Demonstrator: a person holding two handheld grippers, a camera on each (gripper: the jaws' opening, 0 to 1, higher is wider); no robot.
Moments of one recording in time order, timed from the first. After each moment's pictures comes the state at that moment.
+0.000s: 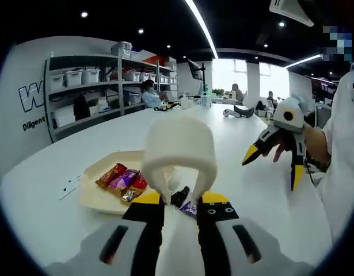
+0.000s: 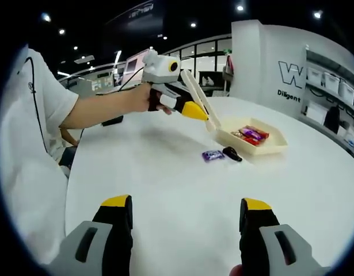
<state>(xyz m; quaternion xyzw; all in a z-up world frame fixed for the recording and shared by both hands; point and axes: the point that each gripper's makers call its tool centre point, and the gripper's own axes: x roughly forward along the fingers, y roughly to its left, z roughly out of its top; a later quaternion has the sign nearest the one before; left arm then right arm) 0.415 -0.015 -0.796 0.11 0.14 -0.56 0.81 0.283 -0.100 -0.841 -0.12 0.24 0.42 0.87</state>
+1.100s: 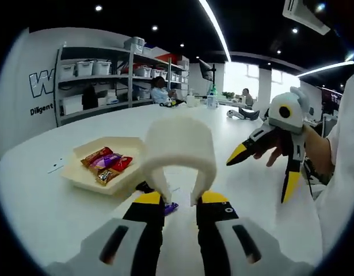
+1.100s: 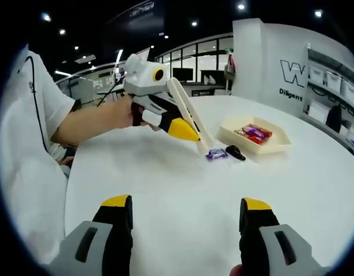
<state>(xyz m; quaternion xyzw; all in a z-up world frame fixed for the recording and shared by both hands) 0.378 -0.030 -0.820 0.08 0.17 -0.53 0.83 0.283 -0.096 -0.846 -0.12 0.24 0.42 0.87</state>
